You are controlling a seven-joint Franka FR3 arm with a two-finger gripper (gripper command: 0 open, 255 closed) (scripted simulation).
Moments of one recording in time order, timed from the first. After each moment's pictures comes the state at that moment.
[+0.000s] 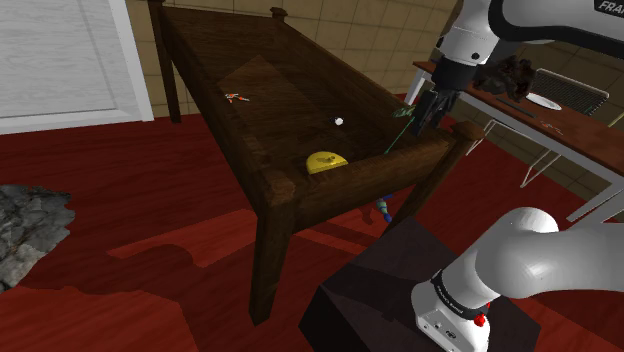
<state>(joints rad) 0.00 -0.74 -0.04 -2.31 0.01 1.50 -0.02</state>
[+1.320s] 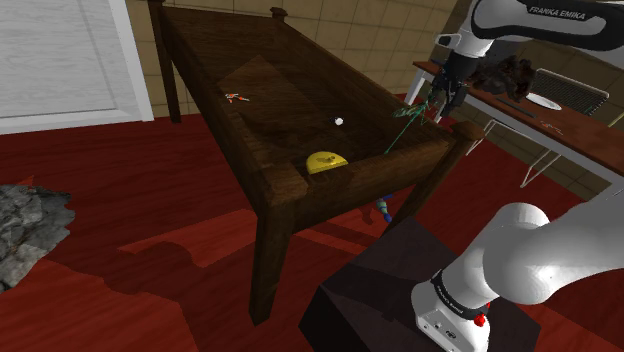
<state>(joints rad) 0.20 -0.46 -0.57 -2.07 -0.28 1.64 -1.20</state>
